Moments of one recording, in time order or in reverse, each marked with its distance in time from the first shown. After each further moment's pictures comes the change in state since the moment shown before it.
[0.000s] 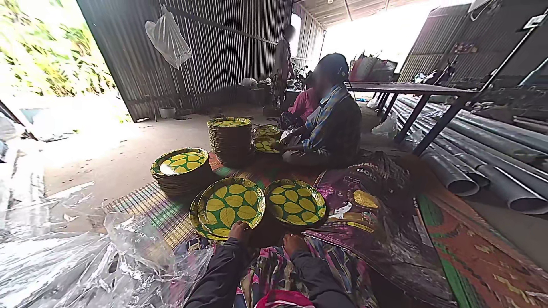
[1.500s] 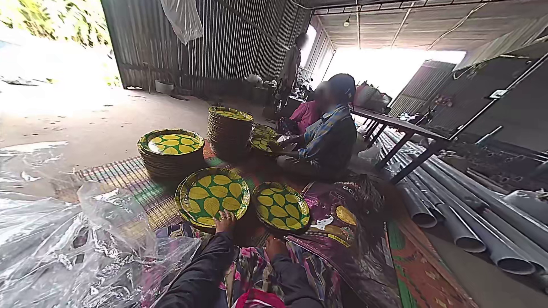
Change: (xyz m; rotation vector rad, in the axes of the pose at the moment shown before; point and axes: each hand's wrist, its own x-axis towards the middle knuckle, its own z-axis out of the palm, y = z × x) left_hand 0.022 0.019 0.027 0.368 -0.057 -0.193; right_hand -0.002 -0.006 0.000 -0.047 0.038 0.055
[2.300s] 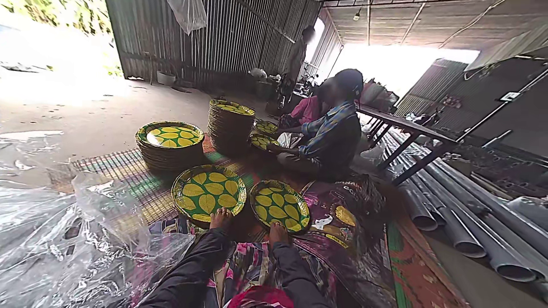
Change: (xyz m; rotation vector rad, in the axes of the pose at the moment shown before) left_hand -0.010 -0.008 -0.012 0.028 -0.010 0.042; right_hand 0.040 0.017 -0.014 -0.142 0.131 -0.078
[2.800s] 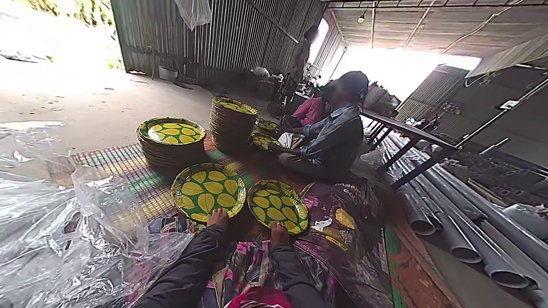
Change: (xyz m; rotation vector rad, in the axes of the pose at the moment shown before) left_hand -0.005 -0.016 -0.009 -0.155 -0.055 -0.039; right_hand -0.021 -0.004 -0.007 0.084 0.210 -0.045
